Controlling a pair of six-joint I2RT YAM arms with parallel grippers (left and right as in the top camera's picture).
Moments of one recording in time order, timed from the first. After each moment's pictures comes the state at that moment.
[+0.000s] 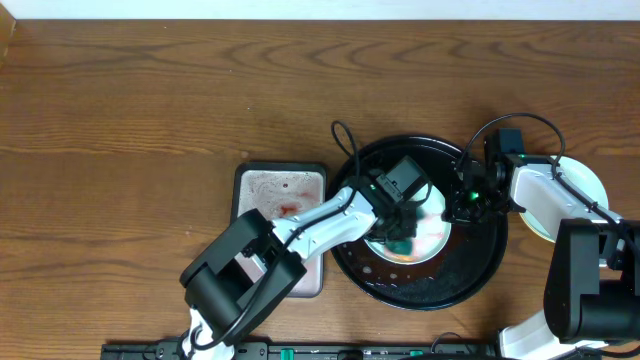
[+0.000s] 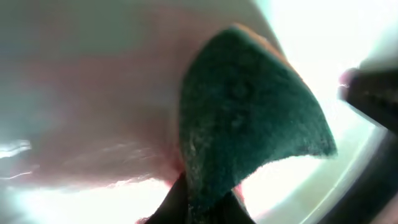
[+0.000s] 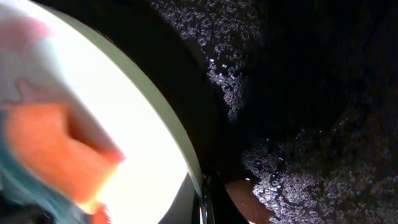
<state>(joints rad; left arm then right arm) -0.88 1.97 1.26 -0.57 0.20 -0.88 -0.01 1.75 0.92 -0.74 -0.34 0.05</state>
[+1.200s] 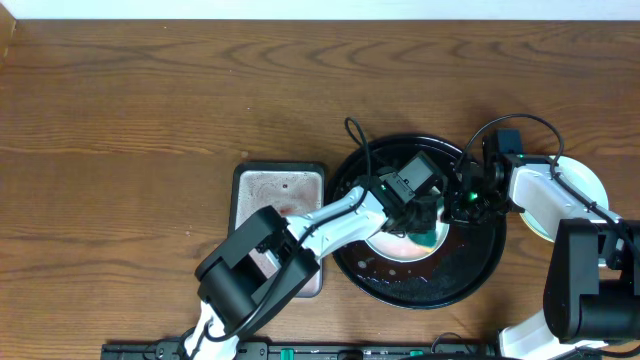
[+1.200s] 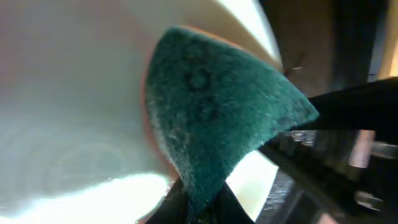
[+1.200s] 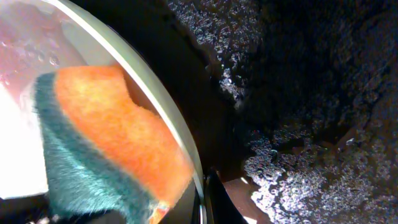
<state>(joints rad) -0.91 2.03 1.31 -0.36 0.29 -0.91 0.00 1.75 0.92 -0.75 -0.35 0.06</state>
